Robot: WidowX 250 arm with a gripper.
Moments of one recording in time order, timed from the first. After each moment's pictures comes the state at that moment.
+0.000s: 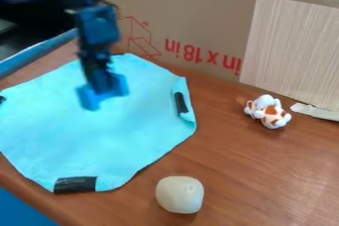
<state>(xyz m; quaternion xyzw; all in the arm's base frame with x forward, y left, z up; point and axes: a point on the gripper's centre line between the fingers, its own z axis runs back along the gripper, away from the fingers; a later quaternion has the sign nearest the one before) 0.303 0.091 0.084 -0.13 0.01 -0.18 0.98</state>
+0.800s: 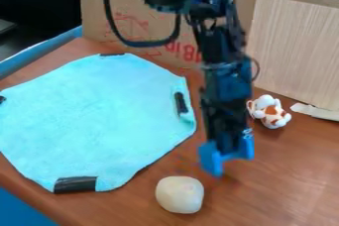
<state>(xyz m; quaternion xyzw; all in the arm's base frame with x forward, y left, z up) 0.319 -0.085 0.064 -0.15 0.00 -0.28 0.95</state>
